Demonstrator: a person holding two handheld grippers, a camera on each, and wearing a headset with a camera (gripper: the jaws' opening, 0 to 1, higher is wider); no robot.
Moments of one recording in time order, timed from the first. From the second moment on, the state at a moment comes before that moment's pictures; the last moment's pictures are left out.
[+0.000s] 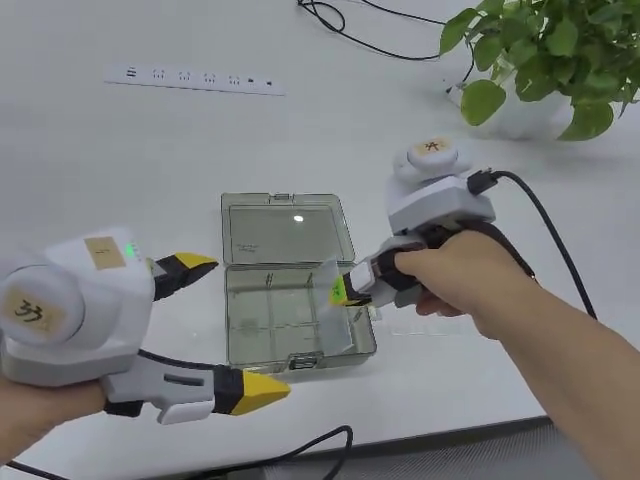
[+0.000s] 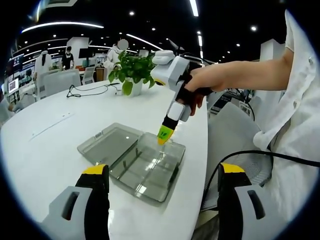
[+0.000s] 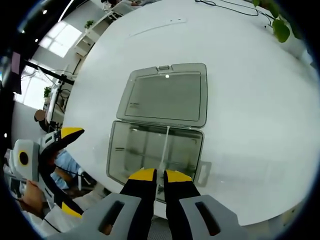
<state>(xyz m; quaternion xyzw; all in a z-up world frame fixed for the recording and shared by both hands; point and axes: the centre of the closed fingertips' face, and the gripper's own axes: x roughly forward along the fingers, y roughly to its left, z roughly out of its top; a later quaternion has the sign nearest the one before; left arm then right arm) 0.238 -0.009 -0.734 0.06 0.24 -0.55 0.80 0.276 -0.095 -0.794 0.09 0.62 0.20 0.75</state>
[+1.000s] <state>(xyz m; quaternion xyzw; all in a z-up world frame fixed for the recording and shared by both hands) 0.238 -0.007 -0.736 0.06 0.25 -0.54 0.80 0.276 -0.084 -0.820 0.08 0.61 0.24 0.75</state>
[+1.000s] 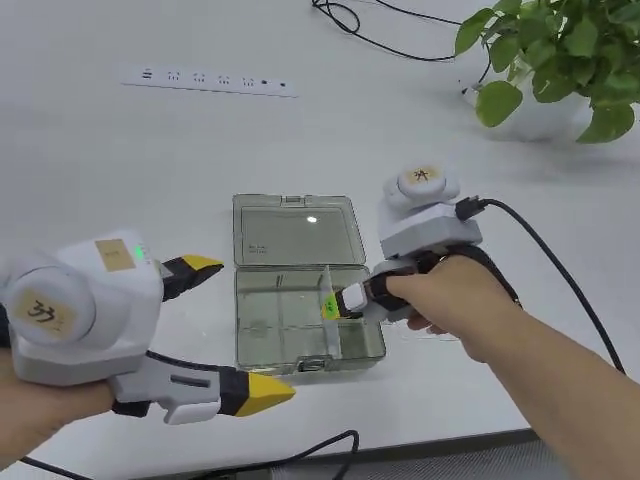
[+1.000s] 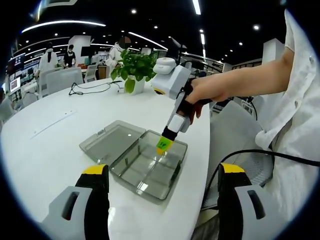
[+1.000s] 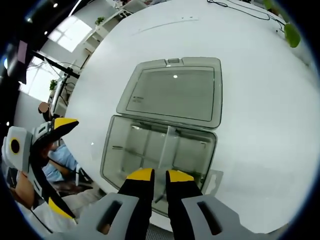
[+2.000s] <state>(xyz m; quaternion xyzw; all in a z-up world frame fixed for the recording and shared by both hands) 0.239 0.001 -0.734 0.06 0.26 -0.50 0.82 0.282 -0.098 -0.761 0.09 0.48 0.35 0.80</state>
